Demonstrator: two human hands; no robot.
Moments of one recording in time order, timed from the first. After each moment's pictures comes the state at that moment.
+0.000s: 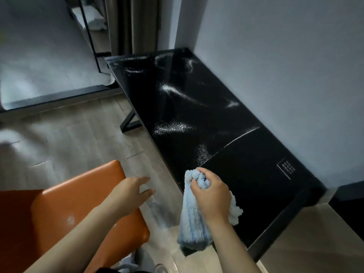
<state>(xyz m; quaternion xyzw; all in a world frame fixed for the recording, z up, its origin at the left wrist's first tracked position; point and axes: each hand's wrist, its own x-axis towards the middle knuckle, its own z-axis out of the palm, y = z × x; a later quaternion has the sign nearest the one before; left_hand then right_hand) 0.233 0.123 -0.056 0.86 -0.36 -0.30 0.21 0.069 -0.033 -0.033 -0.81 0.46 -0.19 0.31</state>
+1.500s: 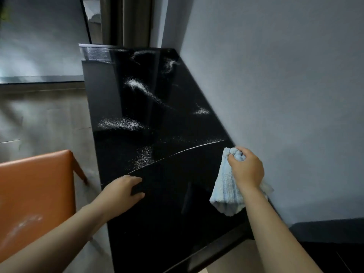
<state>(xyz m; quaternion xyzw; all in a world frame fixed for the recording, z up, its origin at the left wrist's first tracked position) 0.098 -0.093 -0.059 0.88 -0.32 -0.30 0.18 -0.034 -0.400 -0.014 -0.82 0.48 -0.21 0.22</state>
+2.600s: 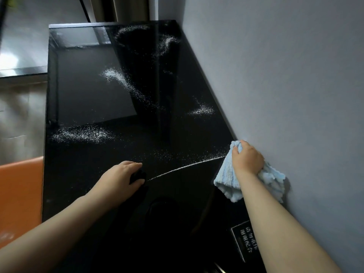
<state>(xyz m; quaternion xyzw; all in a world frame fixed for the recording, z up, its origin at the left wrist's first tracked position) 0.181 -0.270 -0.116 0.92 -0.27 -0.23 0.16 0.084 -0.617 -0.175 -0.88 0.46 -0.08 0.11</state>
